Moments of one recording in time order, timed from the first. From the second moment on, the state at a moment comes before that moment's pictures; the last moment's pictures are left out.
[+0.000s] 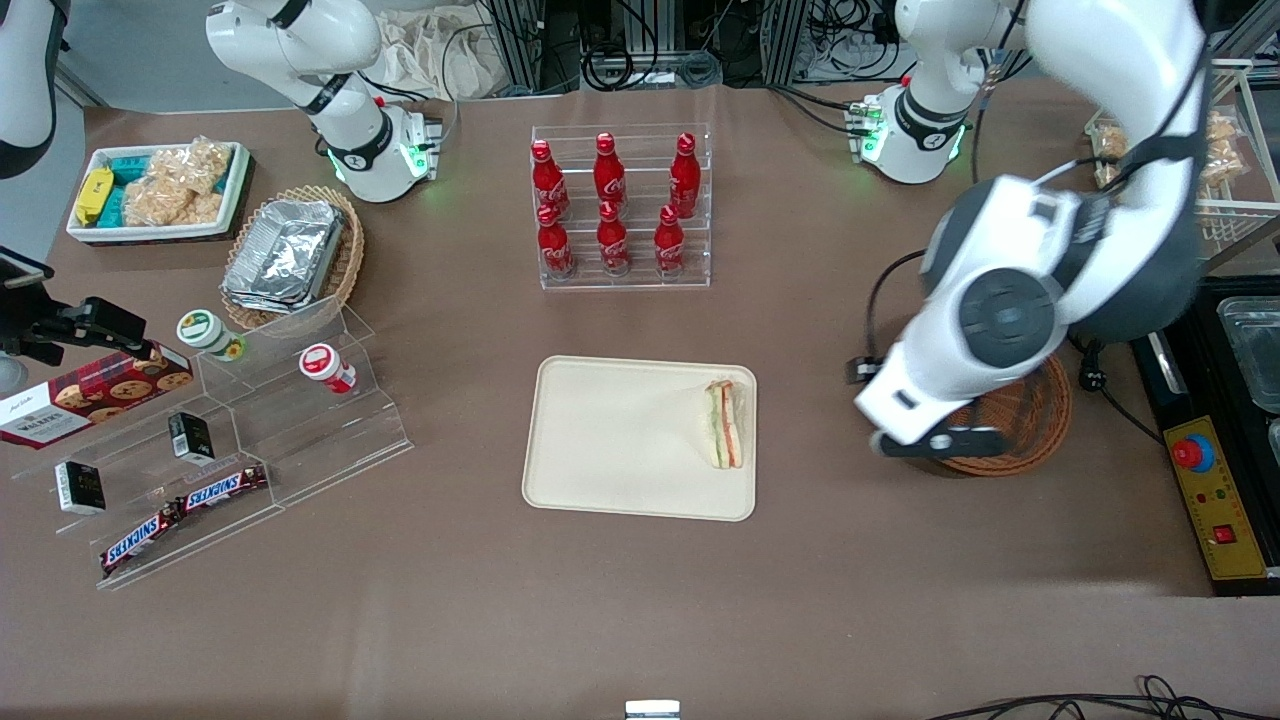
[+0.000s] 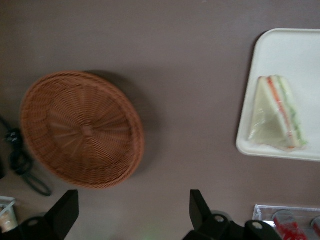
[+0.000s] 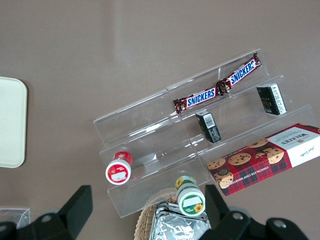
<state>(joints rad) -0.05 0.40 -0.35 -1.37 0.18 1.52 -0.38</state>
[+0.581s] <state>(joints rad) 0.11 0.30 -0.35 -1.37 0.16 1.44 -0.21</state>
